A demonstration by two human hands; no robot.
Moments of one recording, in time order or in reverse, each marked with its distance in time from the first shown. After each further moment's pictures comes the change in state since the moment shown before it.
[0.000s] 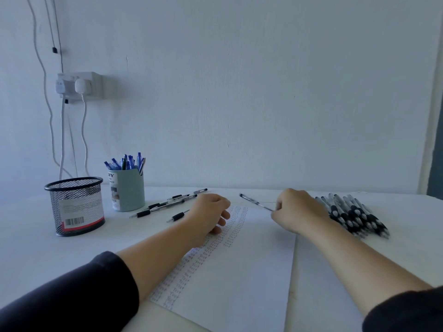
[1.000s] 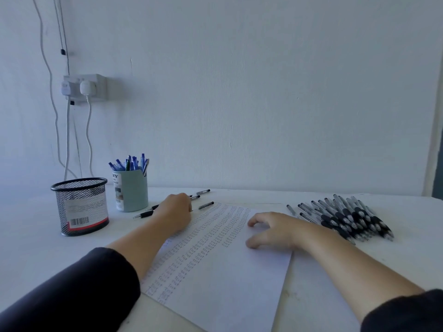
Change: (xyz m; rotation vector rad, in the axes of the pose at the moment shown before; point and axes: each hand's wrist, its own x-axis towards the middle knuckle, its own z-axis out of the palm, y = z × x) left_hand 0.045 -0.030 -0.066 1.105 0.156 0.106; right_hand -0.004 -0.010 0.020 0.182 -0.456 -0.171
